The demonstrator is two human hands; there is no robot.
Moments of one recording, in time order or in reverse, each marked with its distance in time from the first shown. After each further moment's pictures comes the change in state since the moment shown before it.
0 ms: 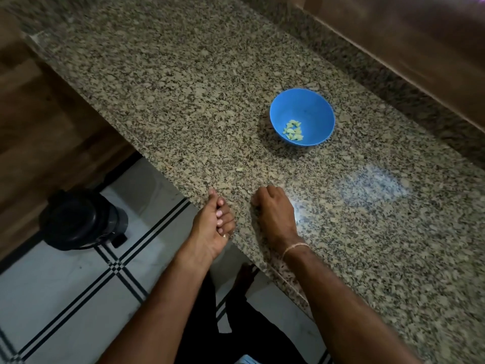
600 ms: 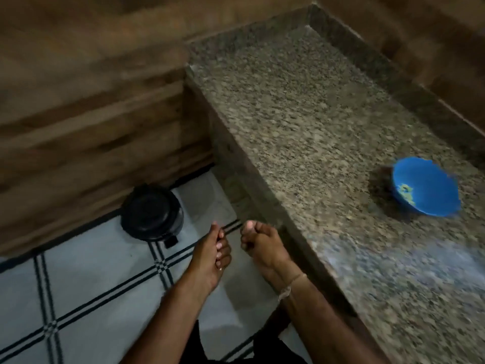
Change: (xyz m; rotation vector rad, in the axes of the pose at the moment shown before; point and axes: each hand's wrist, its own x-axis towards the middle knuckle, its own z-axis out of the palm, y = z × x) left_hand -0.068 0.139 -0.187 -0.079 0.173 0.193; right_hand 0.015 -0.274 0.048 1.305 -0.515 0.572
